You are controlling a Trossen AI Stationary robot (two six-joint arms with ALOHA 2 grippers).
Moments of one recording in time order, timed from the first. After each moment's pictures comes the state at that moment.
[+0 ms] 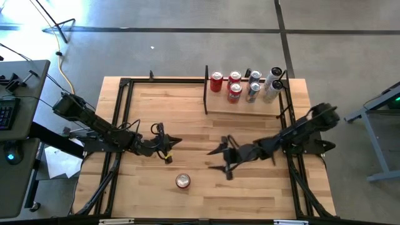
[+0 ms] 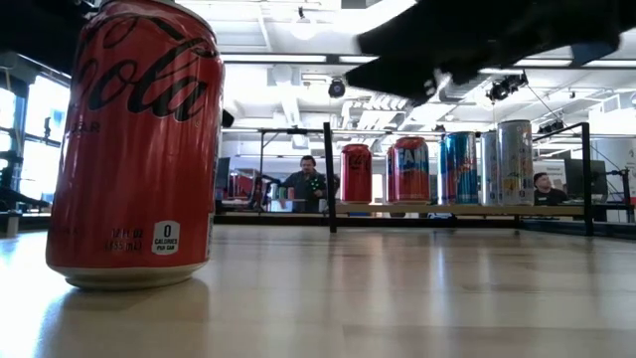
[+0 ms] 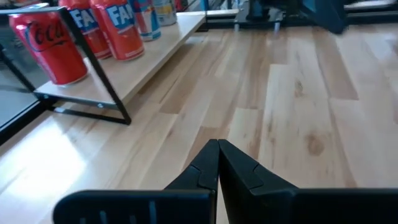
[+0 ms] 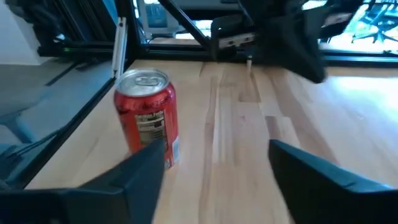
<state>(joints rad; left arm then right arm) -0.42 1.31 0.40 0.46 -0.72 -0.18 0.38 1.61 0.67 0.68 0.26 0.07</state>
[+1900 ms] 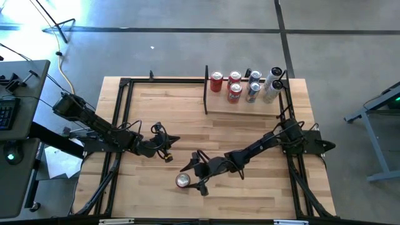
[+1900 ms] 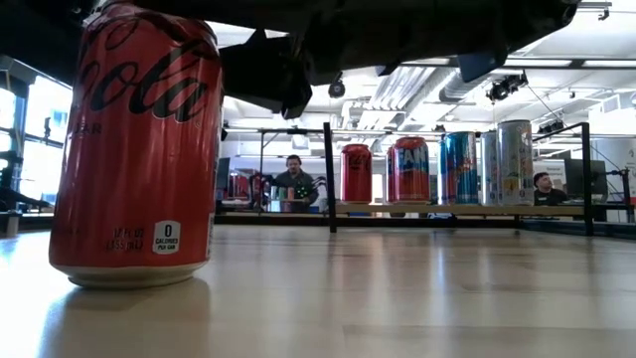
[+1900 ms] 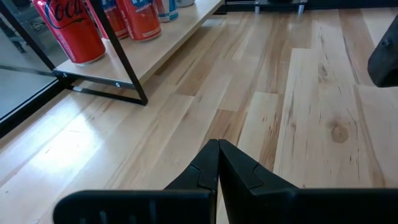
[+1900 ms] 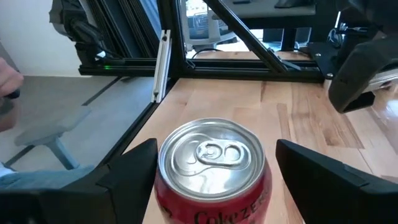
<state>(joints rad) -0.42 1.31 0.41 0.36 -0.77 -0.26 0.38 2.09 1.17 0.72 0.08 0.10</state>
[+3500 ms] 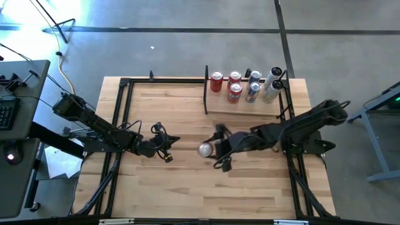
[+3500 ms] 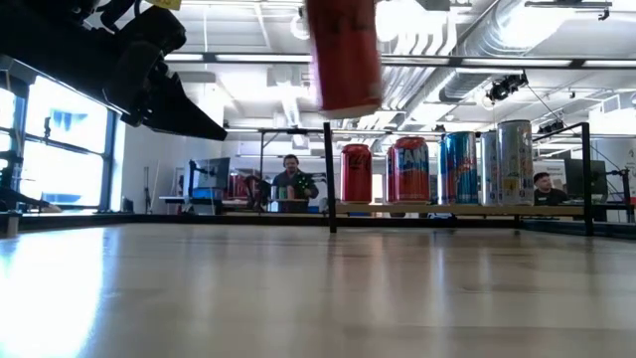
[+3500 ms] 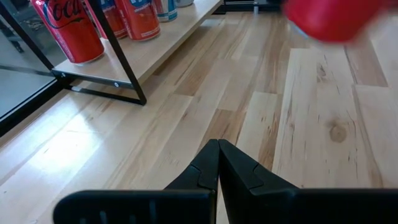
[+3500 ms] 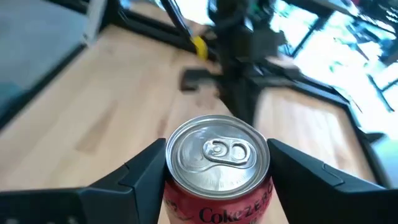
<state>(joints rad) -0.42 1.31 0.41 0.36 -0.77 -0.26 0.32 1.50 1.16 -0.13 0.26 -0.19</state>
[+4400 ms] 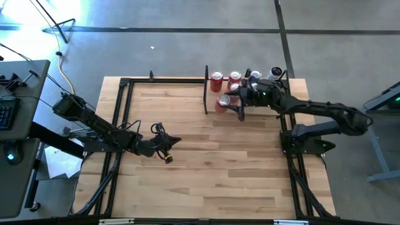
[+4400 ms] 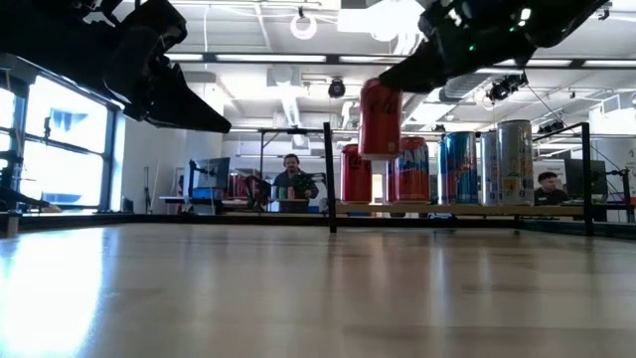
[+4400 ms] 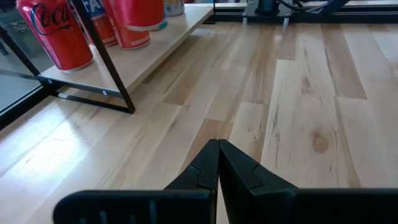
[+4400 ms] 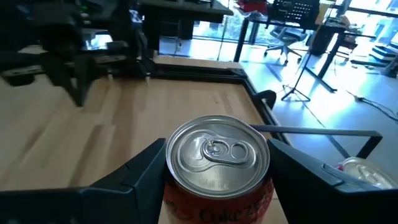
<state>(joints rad) -0.42 1.31 0.40 0.42 -0.74 -0.25 -0.43 1.13 0.68 0.21 -0.28 -0.24</state>
